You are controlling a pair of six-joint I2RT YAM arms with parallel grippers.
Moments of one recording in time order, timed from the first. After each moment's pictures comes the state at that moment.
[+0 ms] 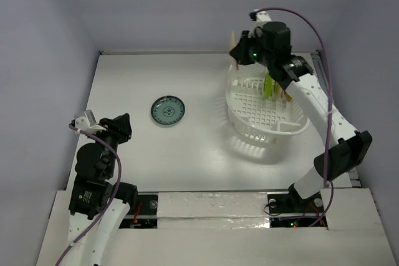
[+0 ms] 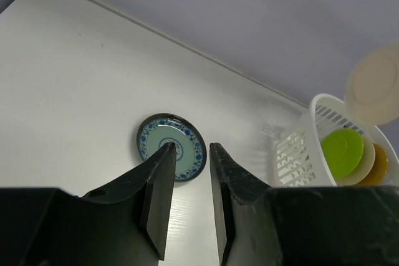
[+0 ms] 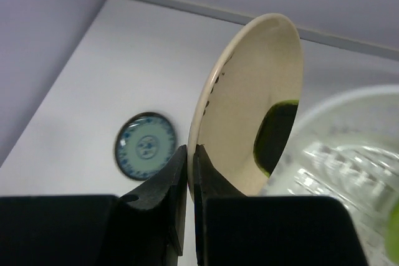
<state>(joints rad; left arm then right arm) -0.24 0.25 0.66 -0.43 -0.26 -0.53 0.40 1.58 1.72 -0.44 -0.14 0.27</state>
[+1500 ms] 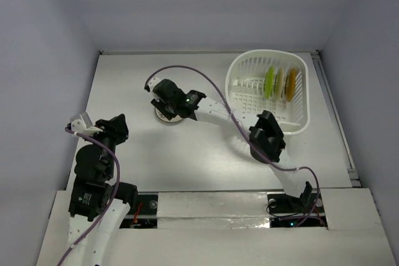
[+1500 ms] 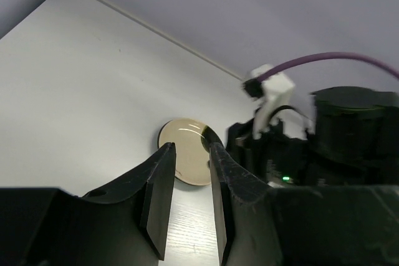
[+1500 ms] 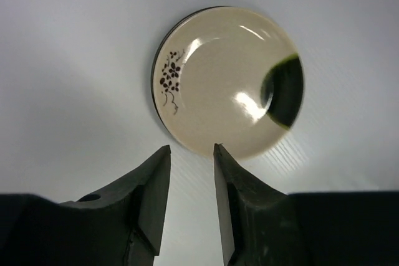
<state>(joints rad) -0.23 0.24 0.66 -0.44 -0.32 -0.55 1.01 2.28 2.10 -0.58 0.25 -0.03</state>
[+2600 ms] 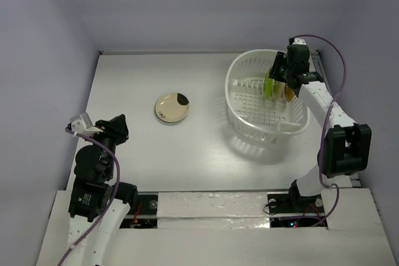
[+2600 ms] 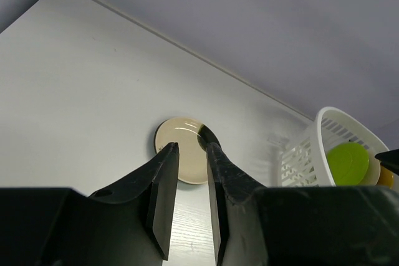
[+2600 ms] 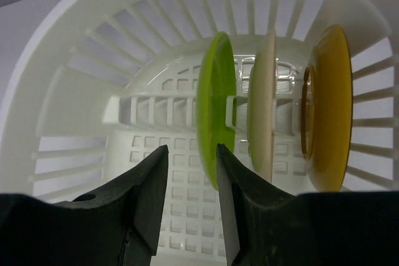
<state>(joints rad) -0.23 0.23 0.66 -0.44 -0.30 -0.55 0.12 1.58 1.35 -0.31 0.07 0.32</state>
